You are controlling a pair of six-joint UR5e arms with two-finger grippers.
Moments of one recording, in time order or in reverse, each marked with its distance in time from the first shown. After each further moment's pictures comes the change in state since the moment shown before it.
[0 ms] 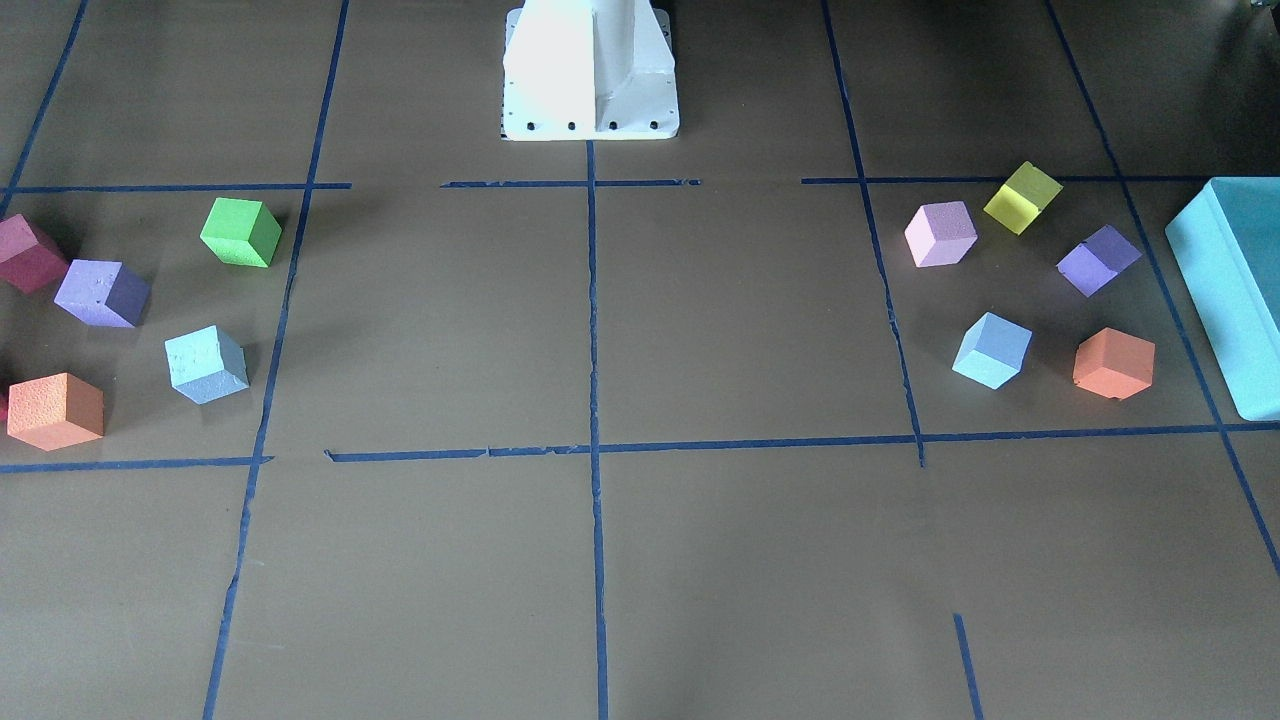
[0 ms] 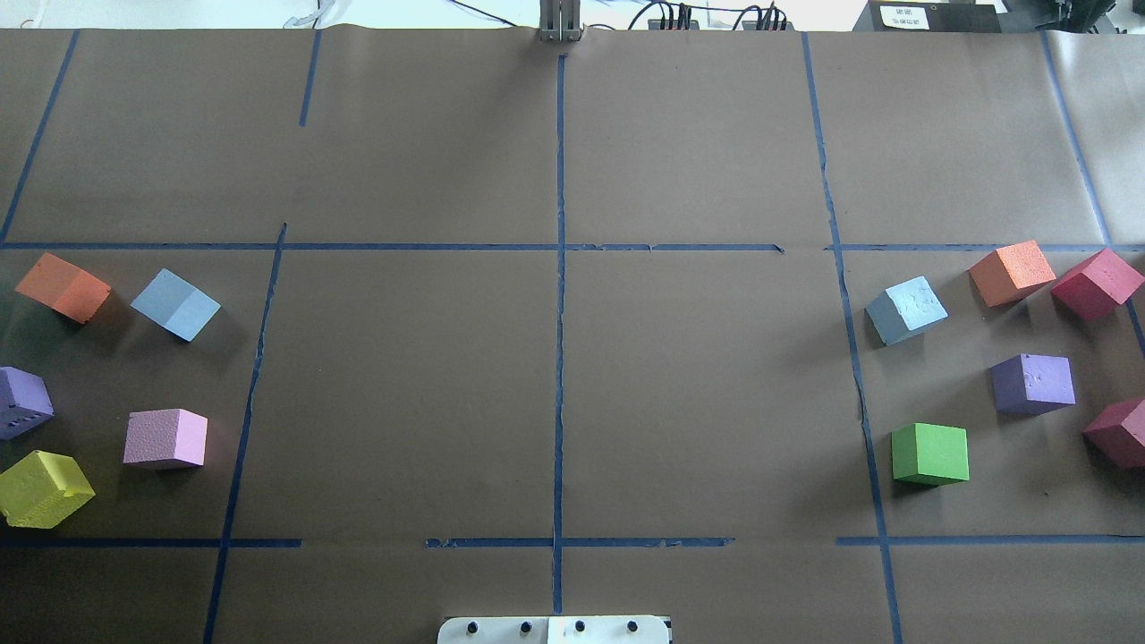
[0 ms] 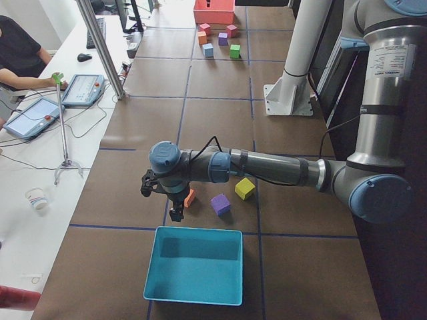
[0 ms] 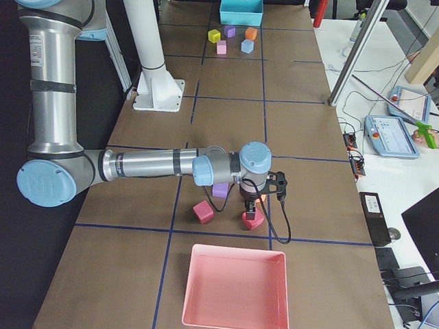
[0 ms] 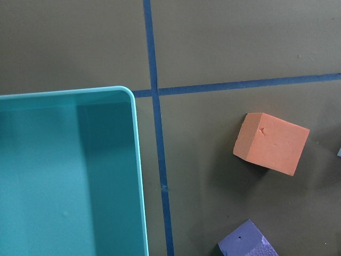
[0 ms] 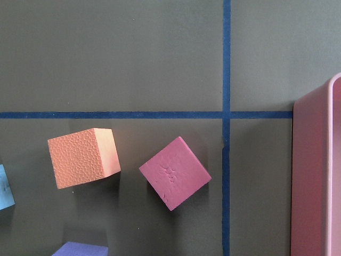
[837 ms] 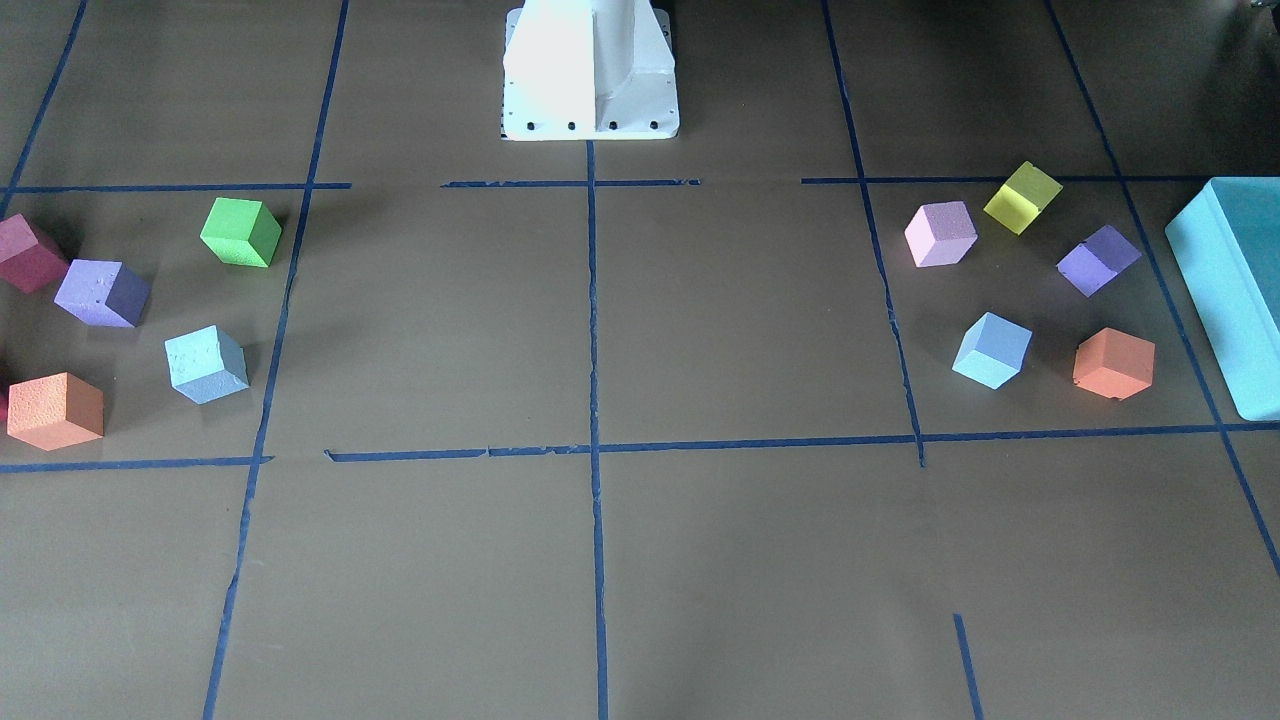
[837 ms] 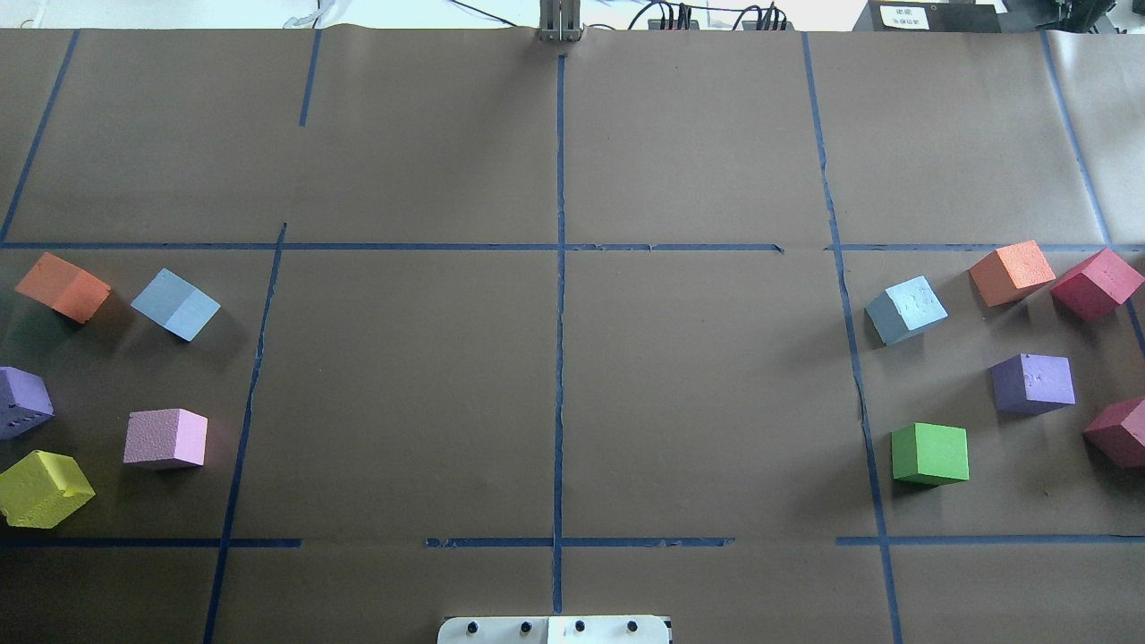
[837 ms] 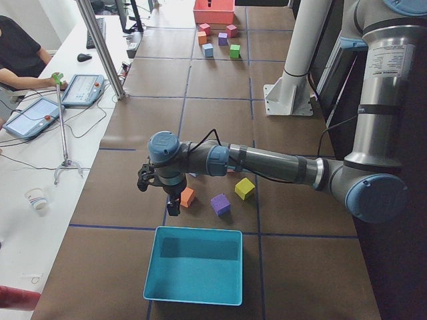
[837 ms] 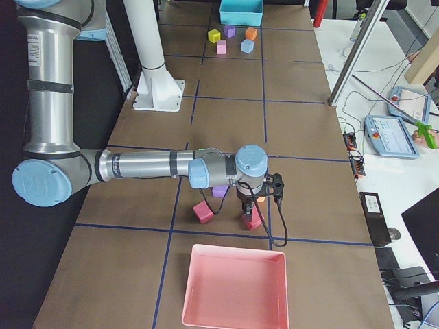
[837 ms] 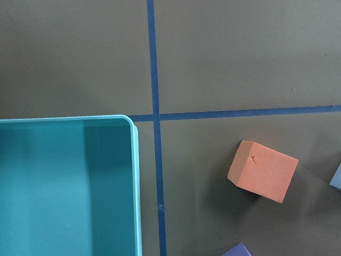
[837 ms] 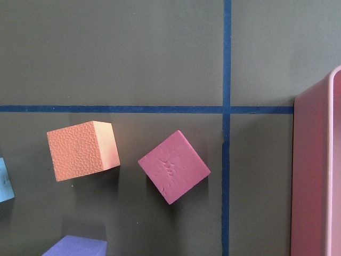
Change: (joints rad) left arm 0.008 -0.013 -0.009 -0.015 0.035 -0.127; right arm 0.002 -0.017 0.003 0.014 0.019 -0.012
